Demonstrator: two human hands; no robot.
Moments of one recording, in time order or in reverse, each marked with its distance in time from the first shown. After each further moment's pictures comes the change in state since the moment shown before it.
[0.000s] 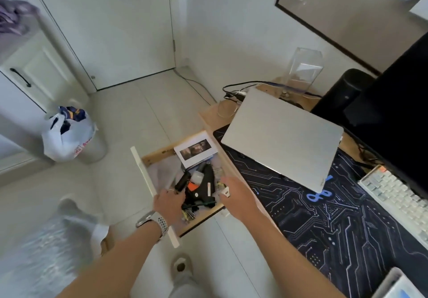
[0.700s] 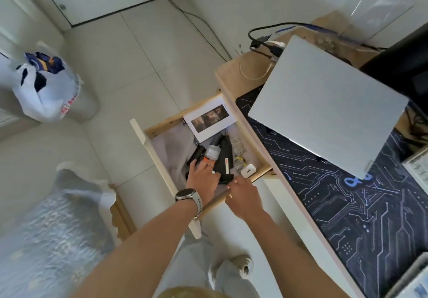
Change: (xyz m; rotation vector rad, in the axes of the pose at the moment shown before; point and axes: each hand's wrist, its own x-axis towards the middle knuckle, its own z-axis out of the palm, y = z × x) left_hand 0.075 0.015 0.035 0.100 0.076 0.305; right_hand 0.043 0.019 0.104 -0.385 -0.259 0.140
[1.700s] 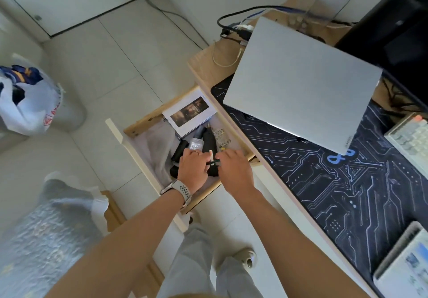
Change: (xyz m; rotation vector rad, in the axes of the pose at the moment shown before) left_hand 0.013 0.022 -0.016 -0.314 0.169 -0.088; right_hand 0.000 0.011 -0.038 0.000 0.305 -0.072
